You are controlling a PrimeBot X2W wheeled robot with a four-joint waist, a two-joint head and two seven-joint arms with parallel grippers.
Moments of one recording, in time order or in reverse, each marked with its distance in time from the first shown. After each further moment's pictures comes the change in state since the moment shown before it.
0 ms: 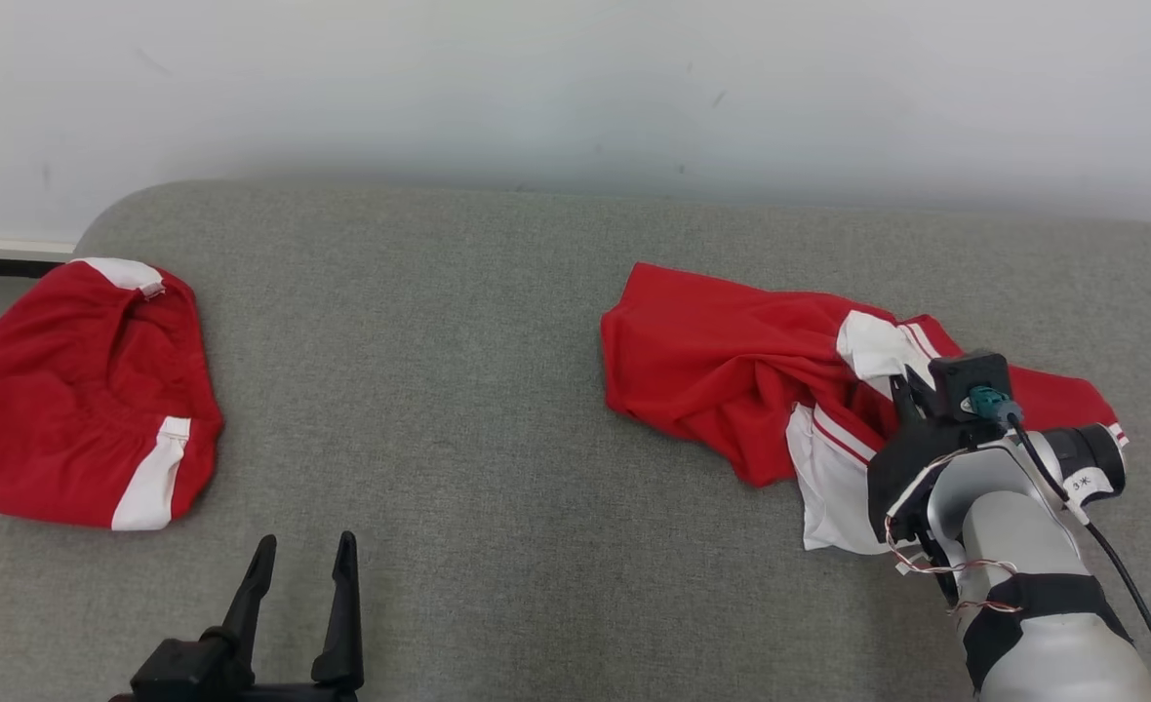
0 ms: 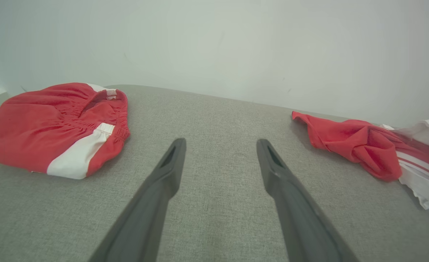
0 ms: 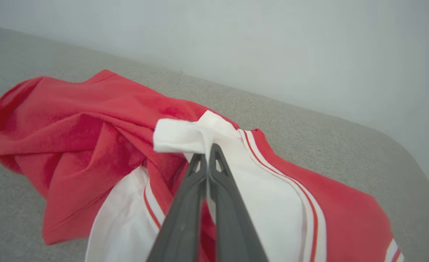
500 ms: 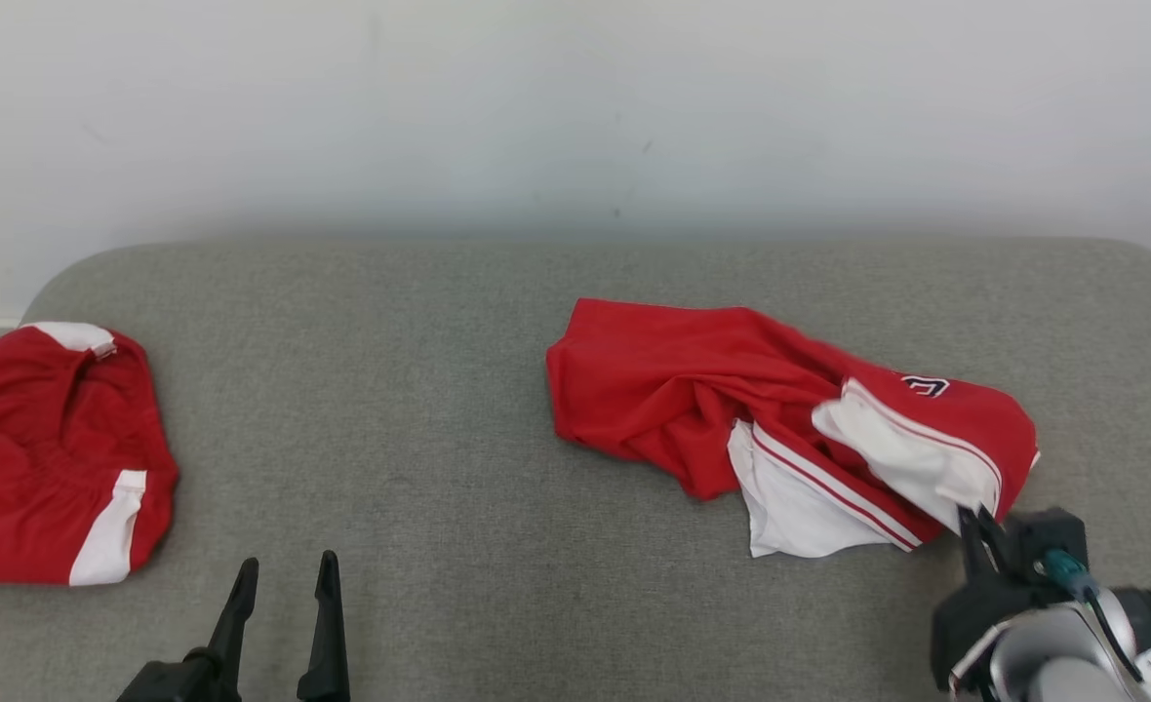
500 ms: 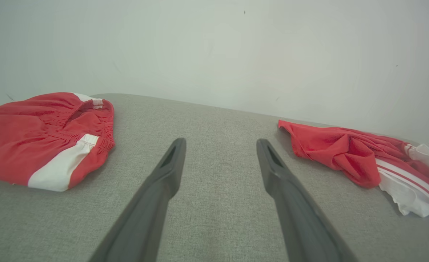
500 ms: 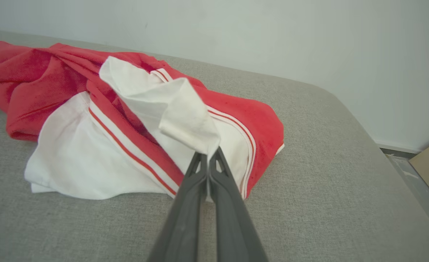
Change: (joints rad) left arm 0.035 -0.010 0.034 -0.002 -0.004 0.012 0.000; right arm 0.391 0.000 -0.041 -0.388 0.072 0.000 0.013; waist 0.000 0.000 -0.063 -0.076
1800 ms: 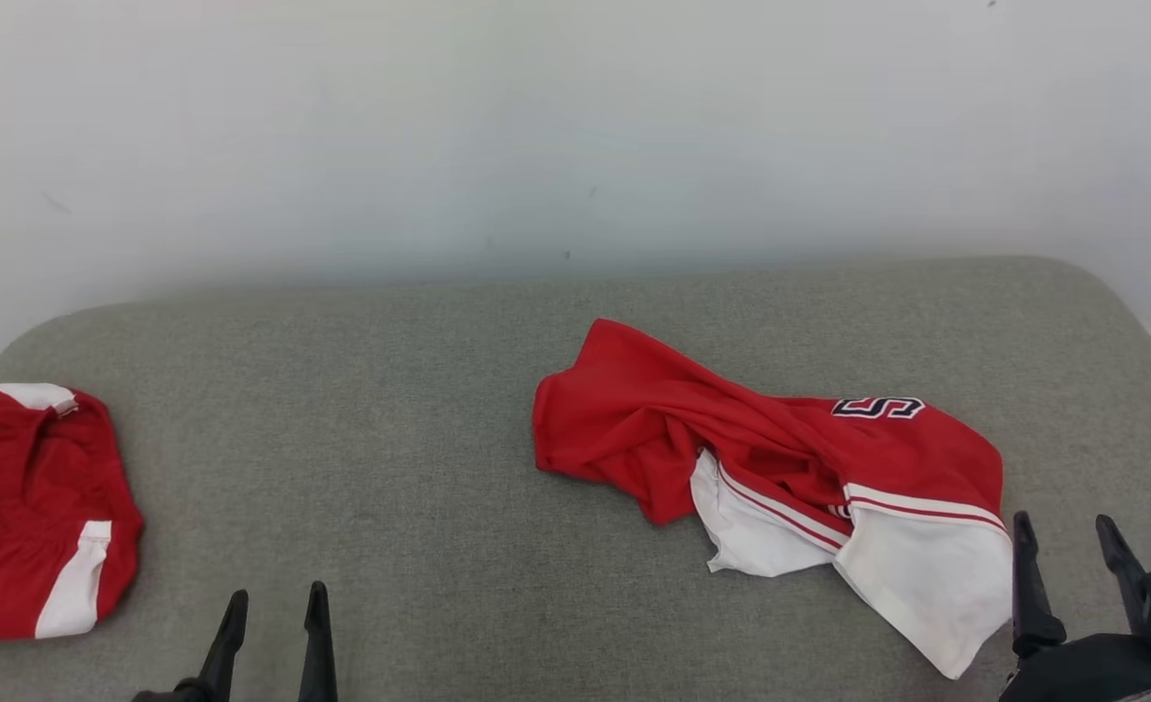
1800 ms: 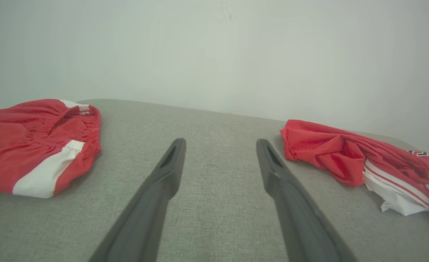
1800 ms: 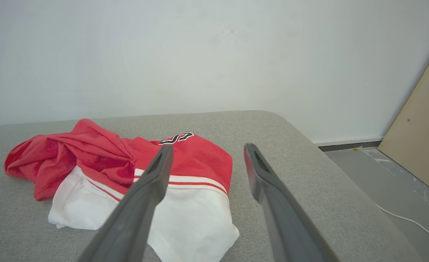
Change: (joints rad) left arm 0.054 -0.004 0.029 -0.007 0.008 -0.008 0.000; right arm 0.312 0.020 -0.052 -0.538 0.214 0.000 0.103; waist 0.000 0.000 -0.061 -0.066
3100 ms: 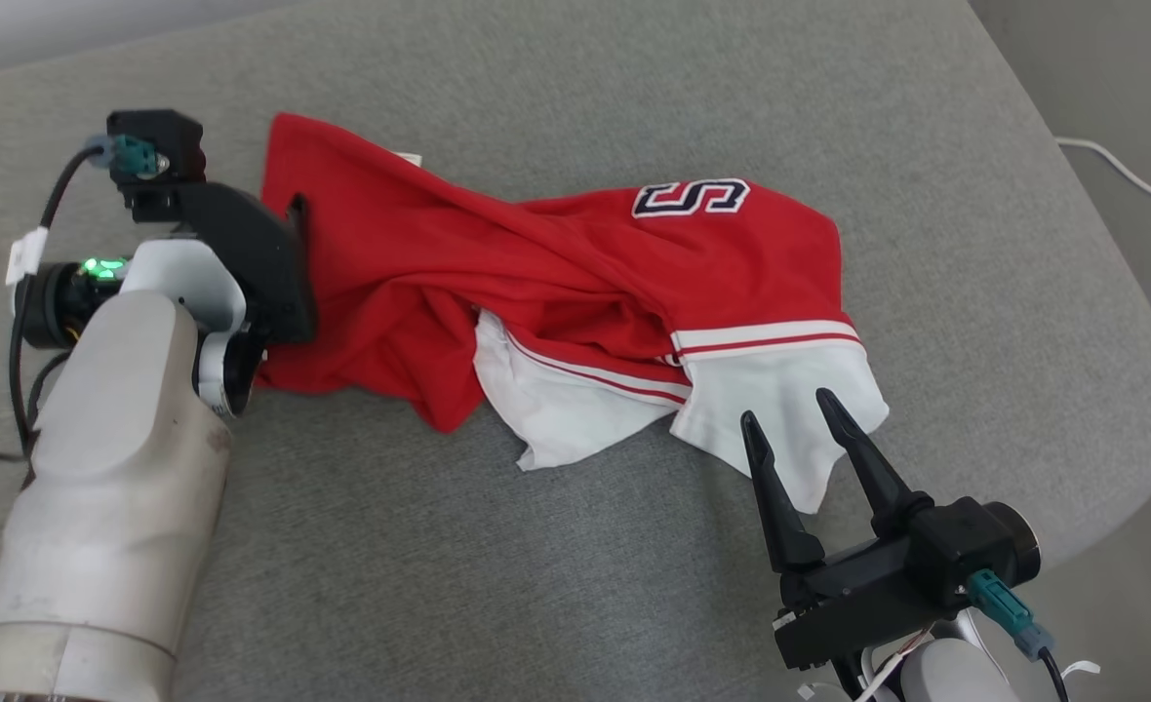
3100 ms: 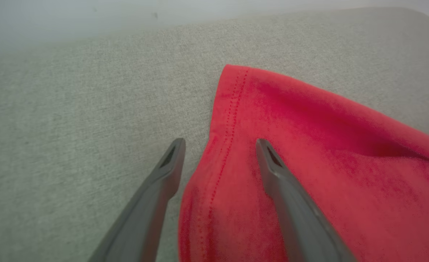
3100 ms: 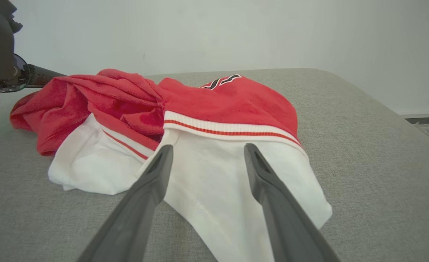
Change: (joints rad) left arm -1.071 0.023 -0.109 0.779 -0.030 -0.044 0.528; right arm -0.232 0.000 0.451 0.134 0.105 0.000 -0.271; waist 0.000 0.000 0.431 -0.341
